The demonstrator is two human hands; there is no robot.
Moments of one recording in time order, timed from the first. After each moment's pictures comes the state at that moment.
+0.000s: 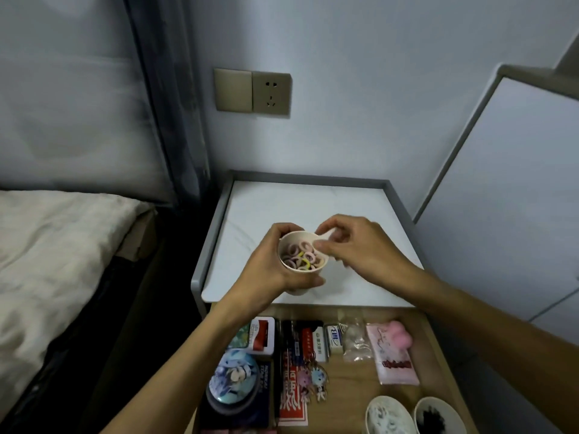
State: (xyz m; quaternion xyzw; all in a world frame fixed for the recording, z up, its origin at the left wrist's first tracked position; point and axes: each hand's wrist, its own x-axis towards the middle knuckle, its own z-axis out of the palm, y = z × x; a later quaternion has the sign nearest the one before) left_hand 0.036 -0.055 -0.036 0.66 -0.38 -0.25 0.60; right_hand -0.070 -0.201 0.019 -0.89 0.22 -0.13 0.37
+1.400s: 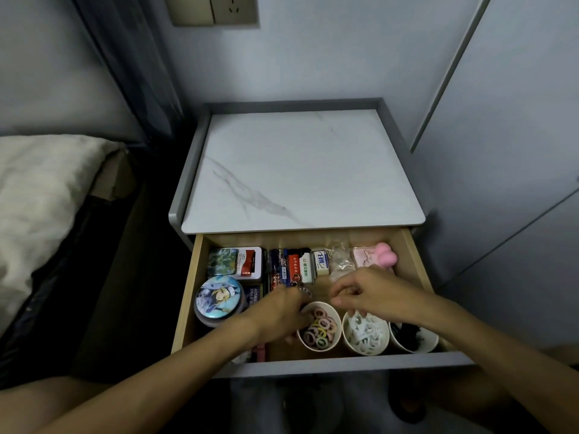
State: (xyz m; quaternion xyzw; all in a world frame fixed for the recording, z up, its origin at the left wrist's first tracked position) left_hand -0.061 -0.036 -0.150 0.75 -0.52 -0.38 0.15; right_hand -0.200 -0.191 -0.104 -0.89 0.18 0.15 0.40
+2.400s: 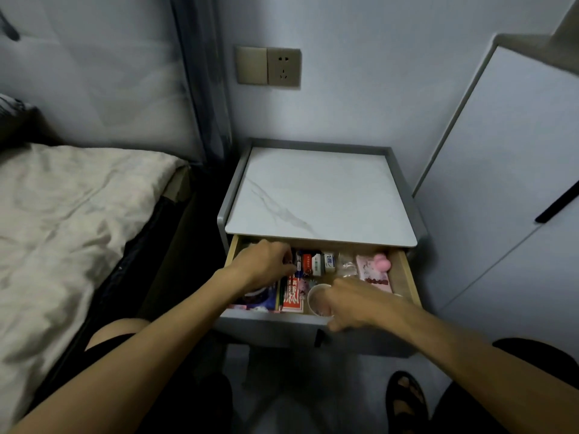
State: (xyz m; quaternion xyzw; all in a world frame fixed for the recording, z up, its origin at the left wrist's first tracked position) left_hand -0.041 0.008 -0.043 0.87 -0.46 -0.16 0.11; right_hand -0.191 -0.123 -0.057 -0.97 0.03 0.24 0.07
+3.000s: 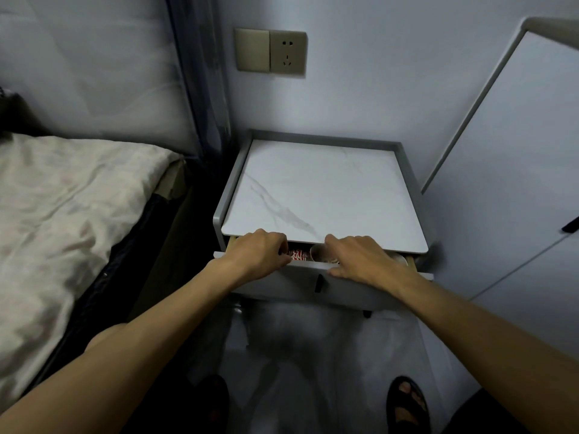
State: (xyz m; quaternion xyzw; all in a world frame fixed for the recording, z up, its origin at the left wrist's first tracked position) left_hand -0.005 -0.007 -0.048 0.88 -0.44 -0.15 0.08; right_hand -0.128 -0.201 -0.075 -0.99 0.07 0.08 0.01
